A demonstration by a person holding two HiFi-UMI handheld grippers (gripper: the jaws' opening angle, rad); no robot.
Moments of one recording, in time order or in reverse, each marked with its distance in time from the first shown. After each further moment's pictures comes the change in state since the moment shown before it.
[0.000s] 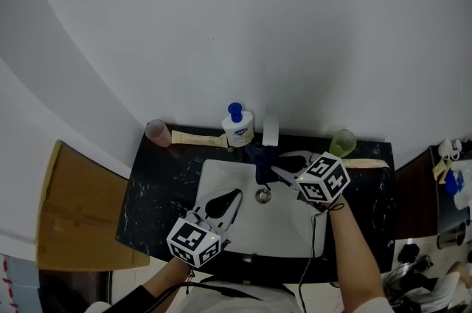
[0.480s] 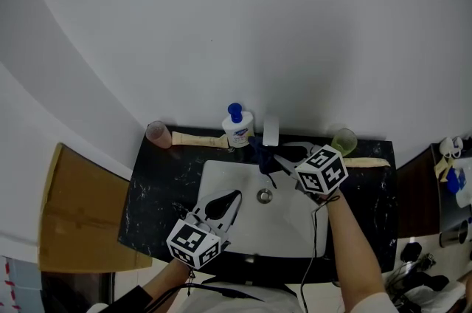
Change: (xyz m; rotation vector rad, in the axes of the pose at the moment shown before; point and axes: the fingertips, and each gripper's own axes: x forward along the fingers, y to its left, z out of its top) left arm -0.003 0.001 -0.002 0.007 0.008 0.003; right arm 0.005 -0.032 0.011 0.023 -0.054 -0.101
